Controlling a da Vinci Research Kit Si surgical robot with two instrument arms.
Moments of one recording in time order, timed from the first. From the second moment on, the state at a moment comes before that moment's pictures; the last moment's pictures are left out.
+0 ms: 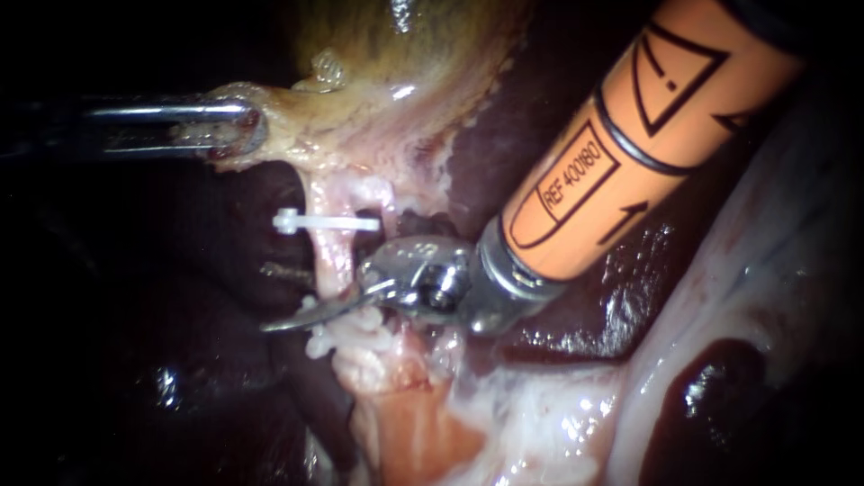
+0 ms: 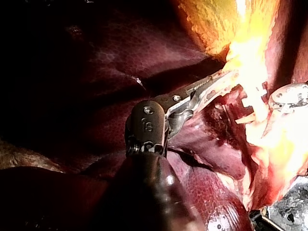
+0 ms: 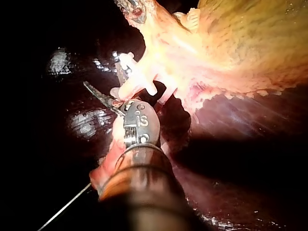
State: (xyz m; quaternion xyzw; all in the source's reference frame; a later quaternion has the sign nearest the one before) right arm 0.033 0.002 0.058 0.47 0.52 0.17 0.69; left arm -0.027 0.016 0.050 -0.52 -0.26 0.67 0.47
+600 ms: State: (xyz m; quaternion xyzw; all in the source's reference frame) right arm 0.033 0.003 0.055 0.48 0.54 0.17 0.67; left arm -0.027 0.016 0.050 -0.52 -0.26 0.67 0.47
